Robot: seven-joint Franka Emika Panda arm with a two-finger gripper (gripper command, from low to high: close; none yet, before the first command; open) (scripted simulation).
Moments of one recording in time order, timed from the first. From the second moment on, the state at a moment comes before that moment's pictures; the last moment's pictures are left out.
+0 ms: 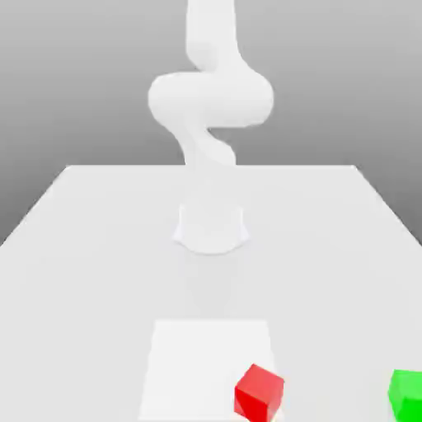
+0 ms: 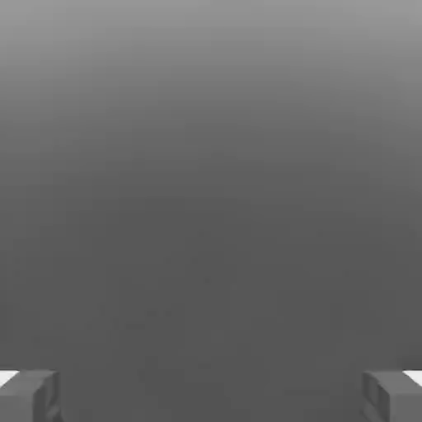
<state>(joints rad) -0.04 -0.71 0.05 -2.31 -0.02 2.33 0.88</state>
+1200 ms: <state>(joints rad) -0.09 0.39 0.20 -2.42 -0.22 2.80 1.69</state>
